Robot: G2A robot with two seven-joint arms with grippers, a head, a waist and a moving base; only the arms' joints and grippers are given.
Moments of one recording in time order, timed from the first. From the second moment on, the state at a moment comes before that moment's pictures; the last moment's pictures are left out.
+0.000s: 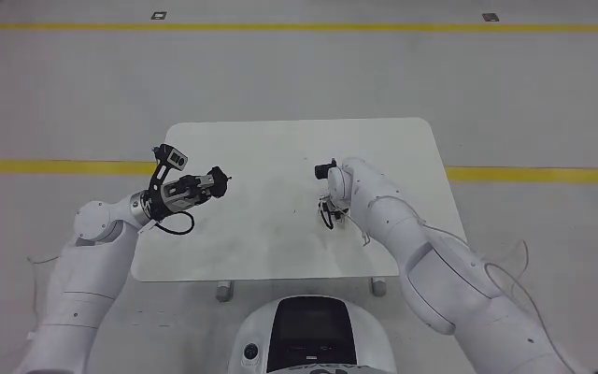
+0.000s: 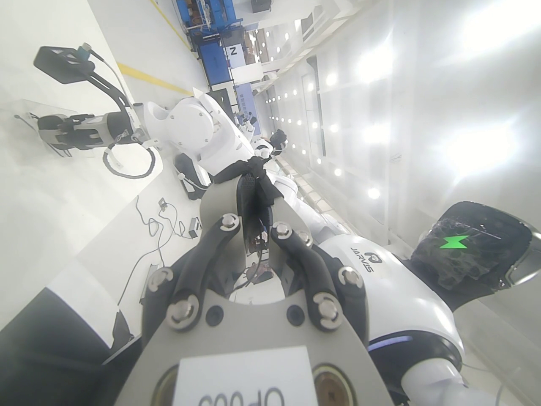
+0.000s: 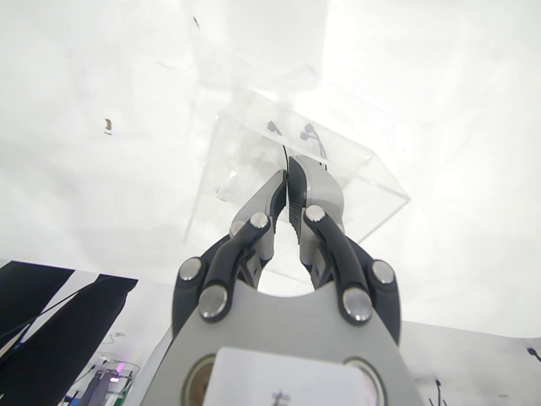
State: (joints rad) left arm 1.28 -0.96 -1.42 -1.37 -0.77 -0.28 -1.24; right arm -0.55 -1.70 0.62 -0.29 -0.72 0.17 0.99
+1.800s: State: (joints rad) left arm 1.28 -0.96 -1.42 -1.37 -0.77 -0.28 -1.24; right arm -0.54 -1.60 0.77 -0.41 -0.68 0.06 1.04
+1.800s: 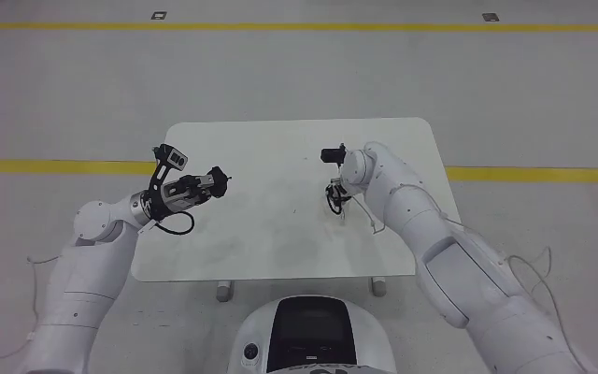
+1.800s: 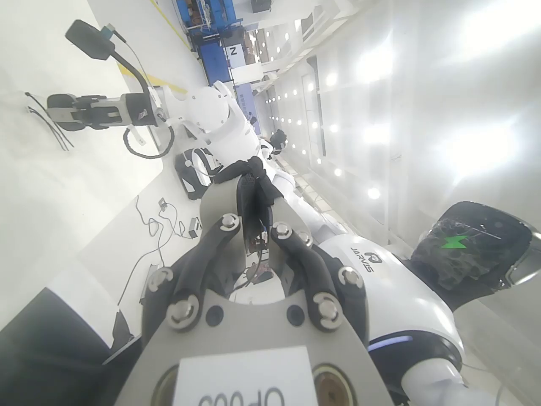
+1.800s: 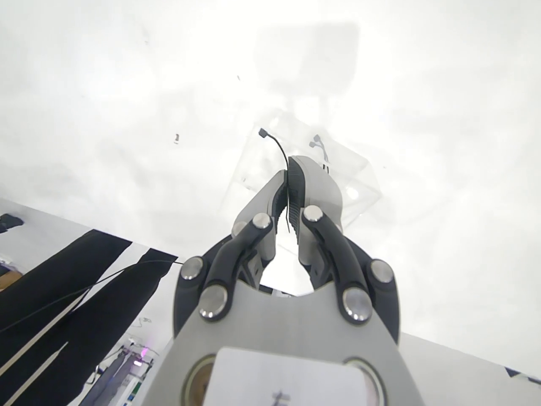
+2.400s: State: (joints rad) left arm 1.28 -0.96 -1.42 -1.37 -0.77 -0.28 -1.24; right arm -0.72 -1.47 1.03 -0.87 -0.58 0.18 0.96
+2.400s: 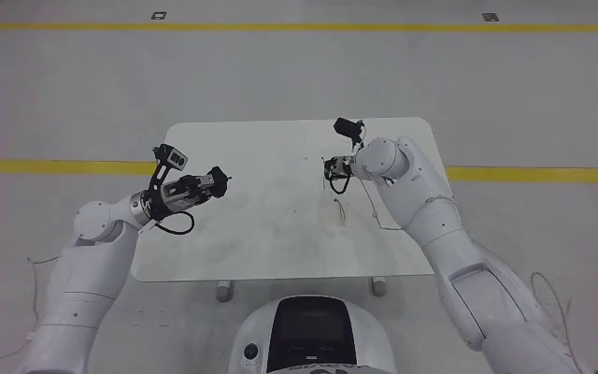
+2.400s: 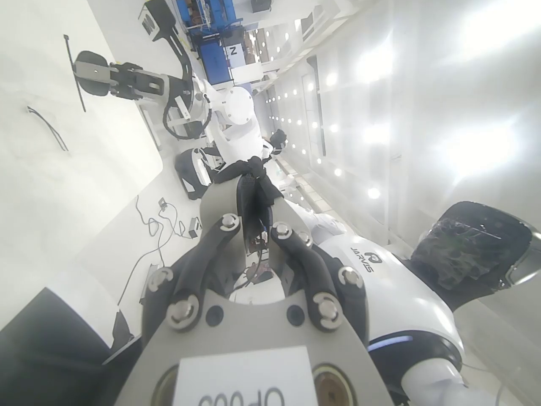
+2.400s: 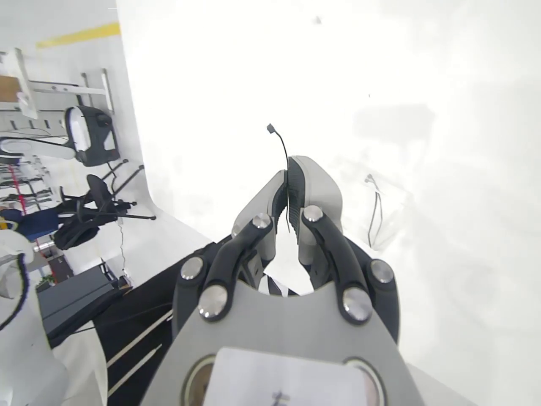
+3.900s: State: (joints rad) left arm 1.21 -1.00 -1.25 -1.34 -0.80 -0.18 -1.03; right arm -1.22 -1.44 1.11 -1.57 -0.52 -0.13 0.25
